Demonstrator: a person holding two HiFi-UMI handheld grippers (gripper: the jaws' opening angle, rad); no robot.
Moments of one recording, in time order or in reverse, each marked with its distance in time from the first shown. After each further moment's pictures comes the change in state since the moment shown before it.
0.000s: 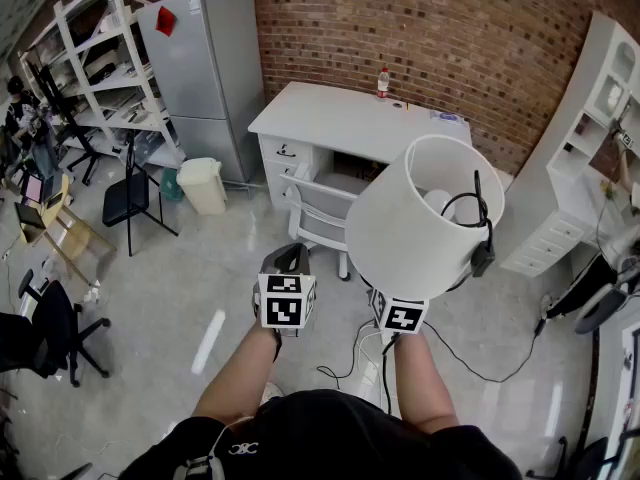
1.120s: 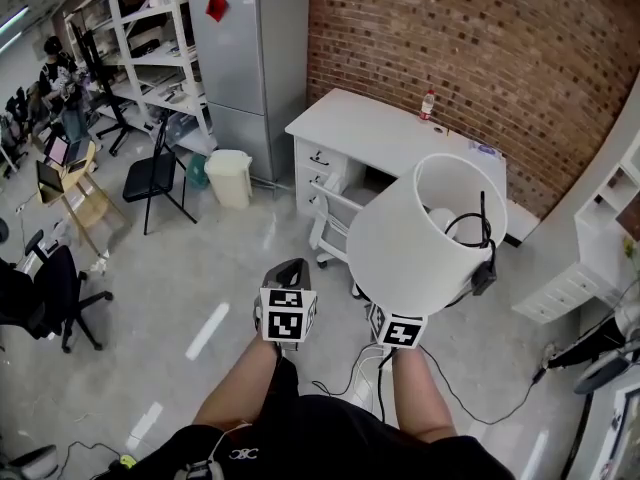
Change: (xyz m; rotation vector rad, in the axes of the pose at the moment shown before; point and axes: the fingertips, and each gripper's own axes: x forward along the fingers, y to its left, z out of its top) left arm 0.008 0.053 -0.028 -0.091 0.030 0.130; right arm 0.056 0.049 -0.005 -0.022 0.008 0.159
